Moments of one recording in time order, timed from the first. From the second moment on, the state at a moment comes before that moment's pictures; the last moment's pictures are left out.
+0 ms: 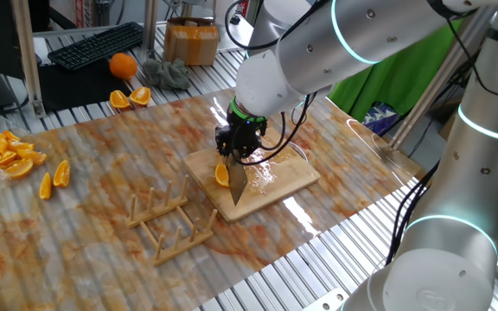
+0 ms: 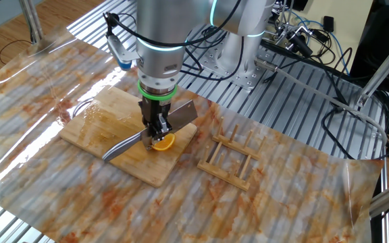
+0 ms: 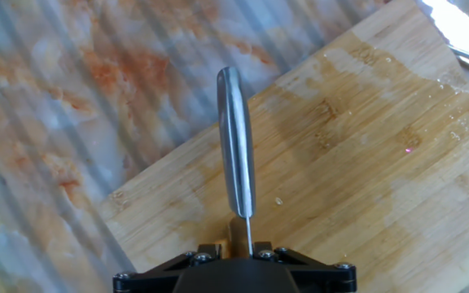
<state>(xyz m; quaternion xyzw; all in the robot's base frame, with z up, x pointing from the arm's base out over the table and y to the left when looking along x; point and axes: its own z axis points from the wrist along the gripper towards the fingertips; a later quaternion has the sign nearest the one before) 0.517 -0.040 0.055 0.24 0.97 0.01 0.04</state>
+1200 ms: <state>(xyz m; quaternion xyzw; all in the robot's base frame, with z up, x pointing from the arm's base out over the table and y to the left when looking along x) 0.511 -0.033 0.065 0.24 0.97 0.01 0.04</state>
